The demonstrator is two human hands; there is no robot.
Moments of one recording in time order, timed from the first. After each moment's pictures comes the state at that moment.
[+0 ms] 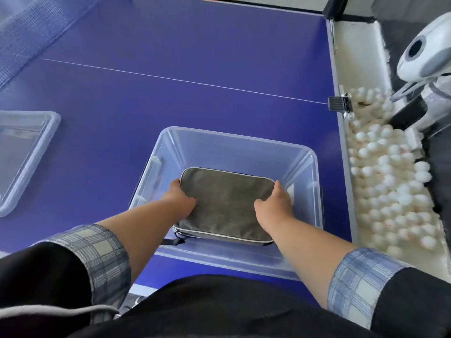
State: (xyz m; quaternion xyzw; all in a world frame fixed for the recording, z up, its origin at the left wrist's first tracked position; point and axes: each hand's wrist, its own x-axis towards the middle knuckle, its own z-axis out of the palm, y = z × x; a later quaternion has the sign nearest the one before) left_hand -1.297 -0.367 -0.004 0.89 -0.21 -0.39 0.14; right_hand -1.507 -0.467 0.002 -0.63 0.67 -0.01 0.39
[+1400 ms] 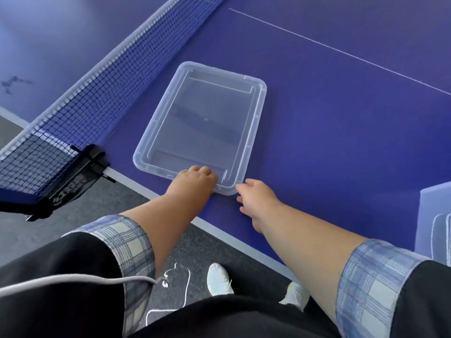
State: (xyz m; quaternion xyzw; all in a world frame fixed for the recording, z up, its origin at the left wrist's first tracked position) left_hand -0.802 -0.016 -0.073 0.84 -0.52 -0.15 -0.08; right_hand -0.934 -0.120 -0.055 -0.53 0.58 0.07 0.62
